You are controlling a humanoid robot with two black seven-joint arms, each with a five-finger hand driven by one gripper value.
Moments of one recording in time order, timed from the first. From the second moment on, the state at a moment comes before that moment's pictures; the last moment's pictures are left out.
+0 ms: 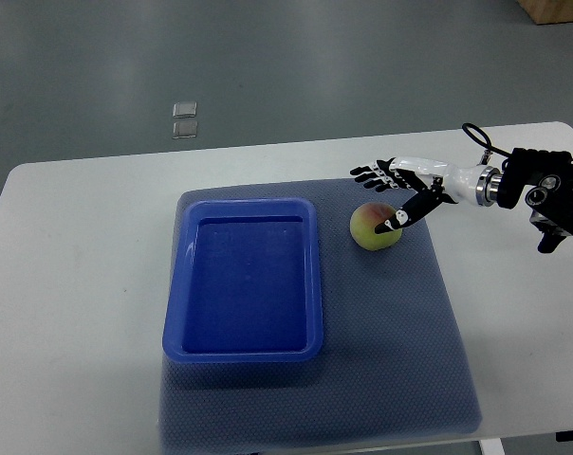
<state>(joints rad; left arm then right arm) 0.05 0.00 -0.04 -0.13 0.01 -0.02 0.13 0.83 -0.43 0.53 0.83 -1.12 0.46 0.26</state>
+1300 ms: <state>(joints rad) 0.05 0.00 -0.04 -0.13 0.01 -0.02 0.13 0.84 -0.42 0.43 0.83 -1.33 0.31 0.26</state>
